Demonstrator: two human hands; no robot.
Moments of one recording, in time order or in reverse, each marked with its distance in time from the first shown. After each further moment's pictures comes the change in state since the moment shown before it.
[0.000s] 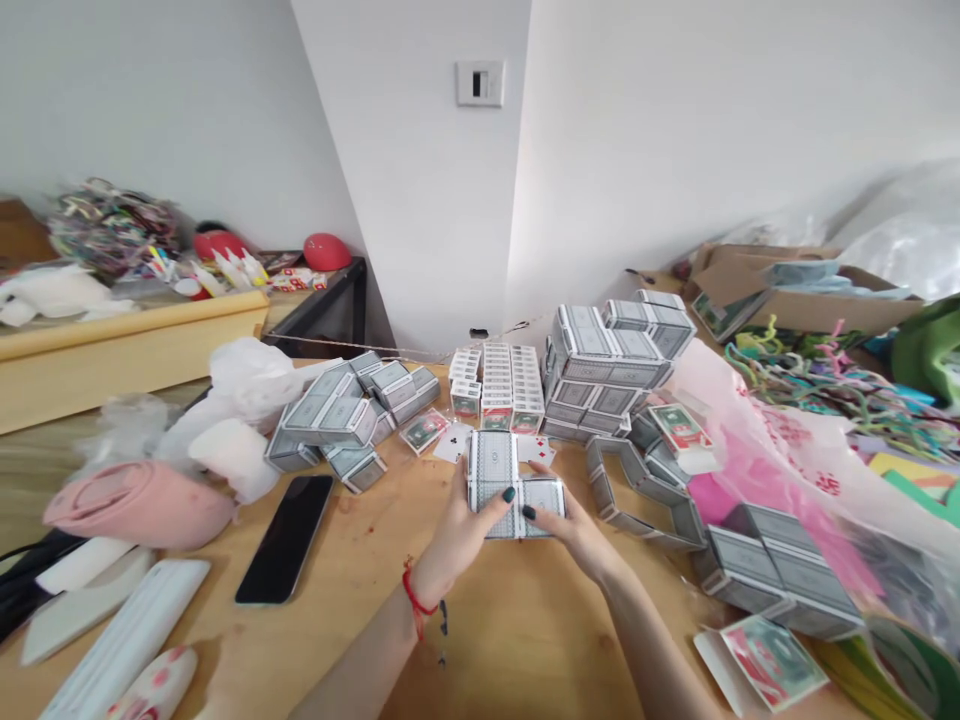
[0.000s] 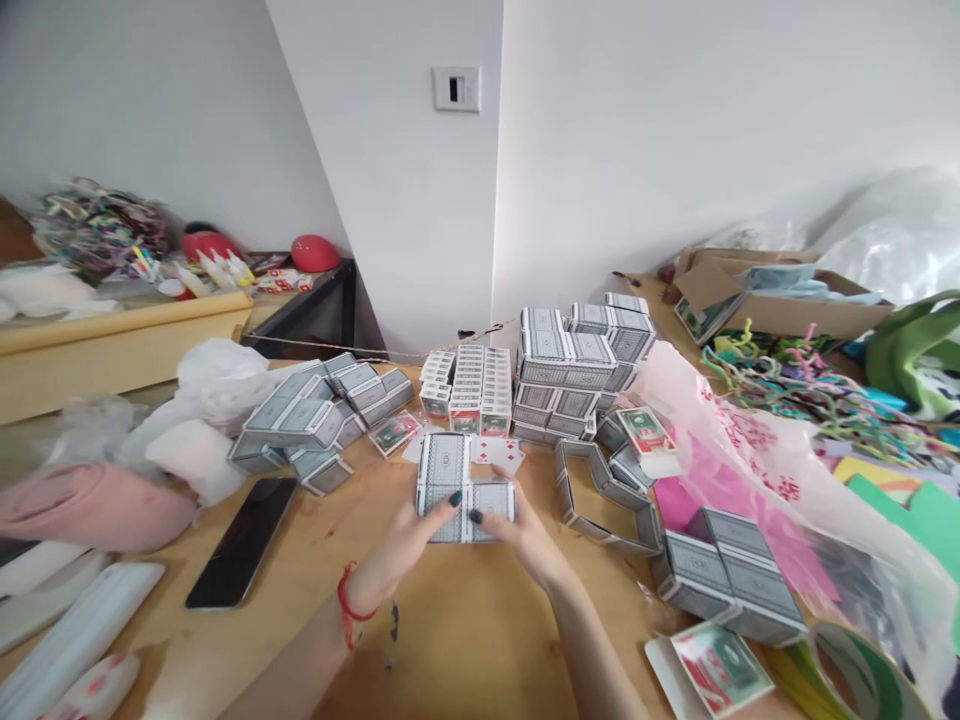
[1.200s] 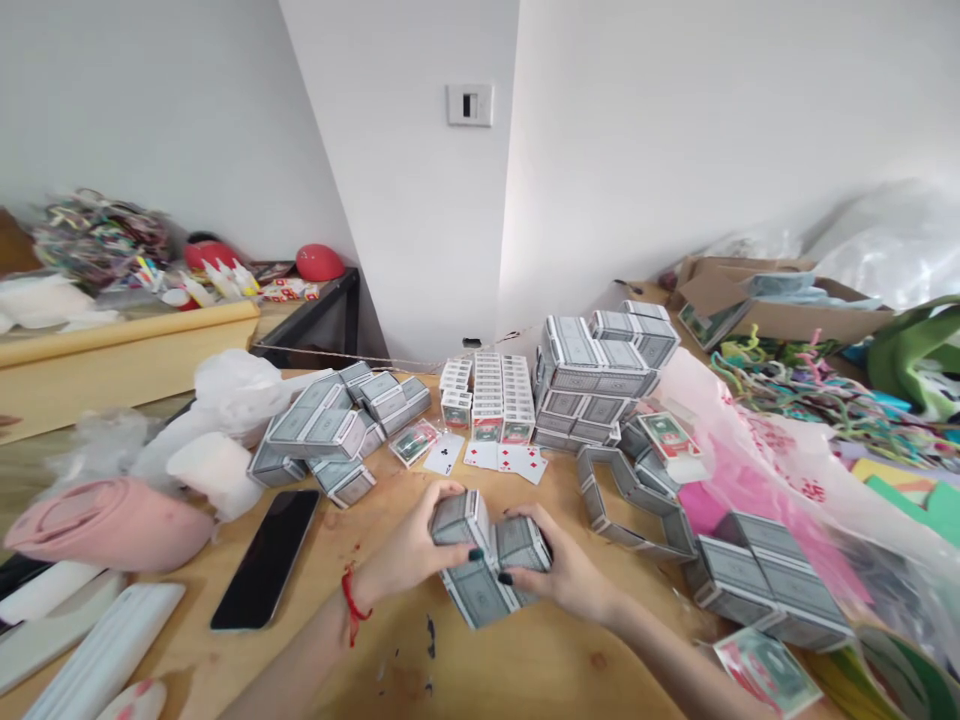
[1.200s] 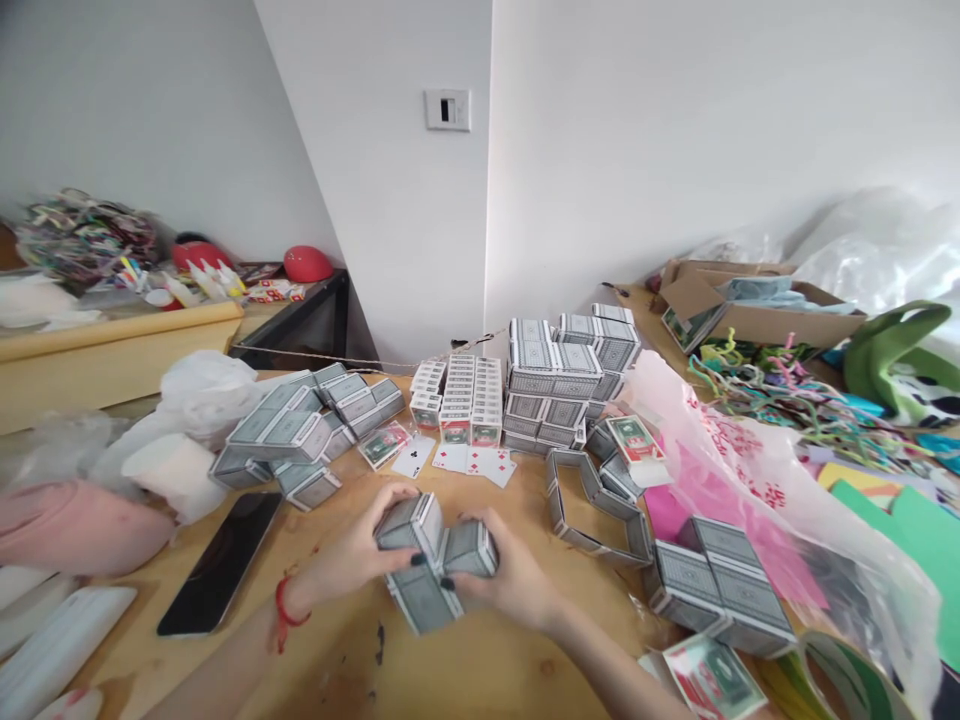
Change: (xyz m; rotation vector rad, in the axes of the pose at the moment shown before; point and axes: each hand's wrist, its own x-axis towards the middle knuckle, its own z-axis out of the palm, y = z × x) left_hand -0.005 0.012 -0.052 0.420 -0.232 0.081; right_hand -0.020 -0.008 0.001 -0.589 -0.187 -0.176
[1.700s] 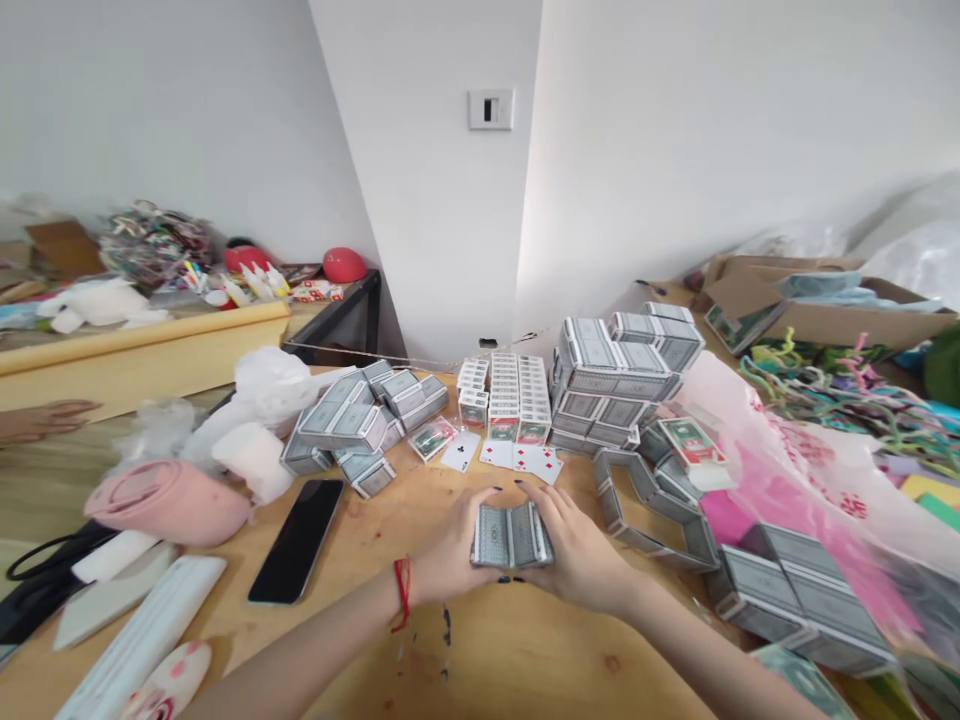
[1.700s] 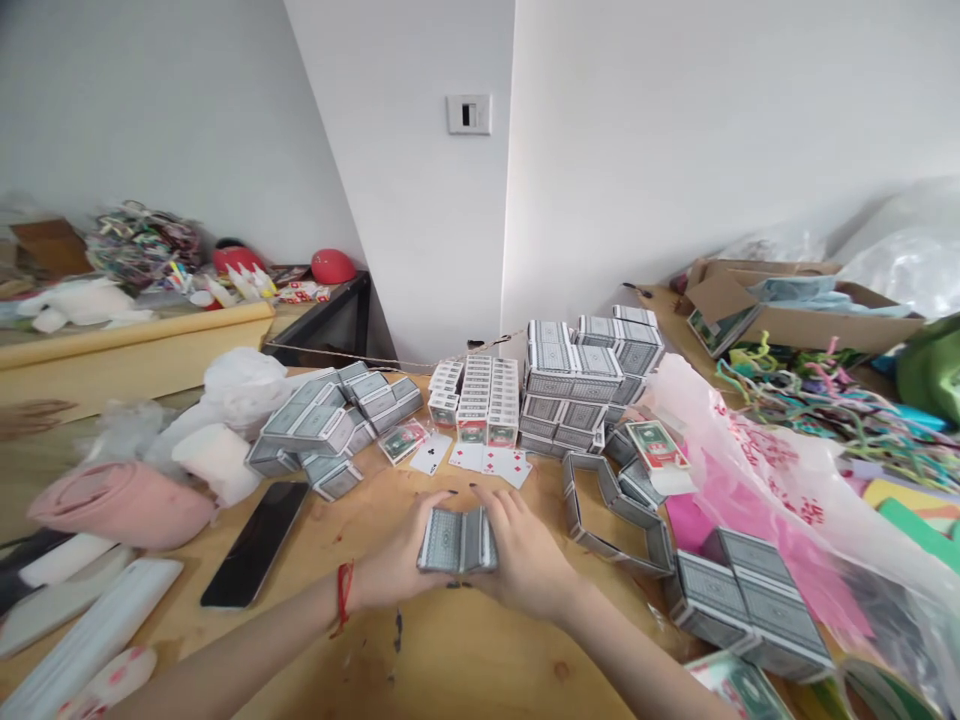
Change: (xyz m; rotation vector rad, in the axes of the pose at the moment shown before) left_hand -0.001 -0.027 0.026 0.335 -0.042 0.213; right_hand 0.012 -0.008 -0.009 -0.686 0.030 -0.384
